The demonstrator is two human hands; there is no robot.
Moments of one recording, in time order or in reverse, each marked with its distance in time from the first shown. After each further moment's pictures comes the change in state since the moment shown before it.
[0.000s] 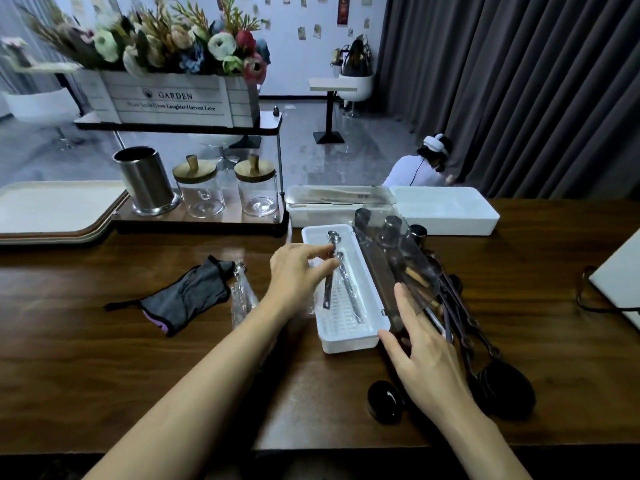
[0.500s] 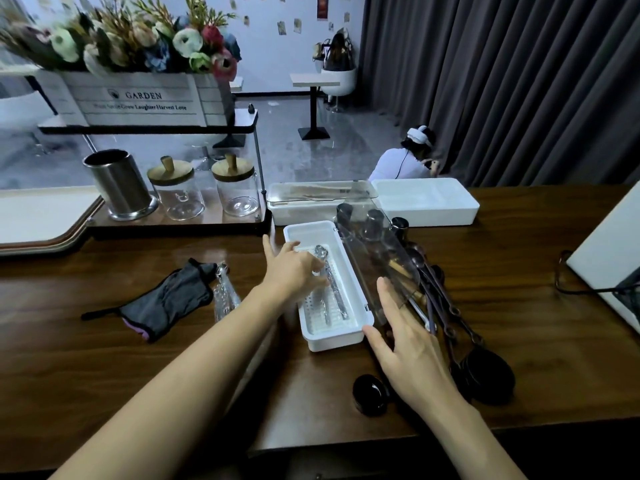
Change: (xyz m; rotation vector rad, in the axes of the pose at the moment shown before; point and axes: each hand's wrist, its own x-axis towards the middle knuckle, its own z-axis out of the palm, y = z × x) left_hand 0.019 0.011 0.021 0.503 -0.345 0.014; right_hand -0.002 0.001 -0.003 0.000 -0.013 -0.012
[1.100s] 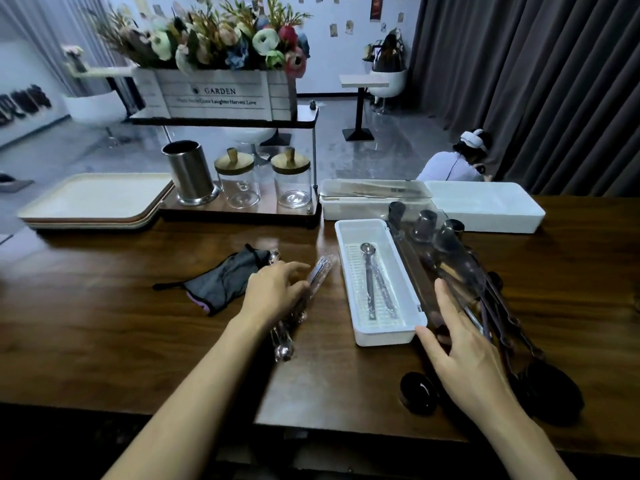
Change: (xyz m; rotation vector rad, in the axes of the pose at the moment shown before) left_hand -0.083 -0.096 -0.005 -0.156 0.206 -0.215; right_hand -0.004 0.004 0.006 0.029 0.035 0.011
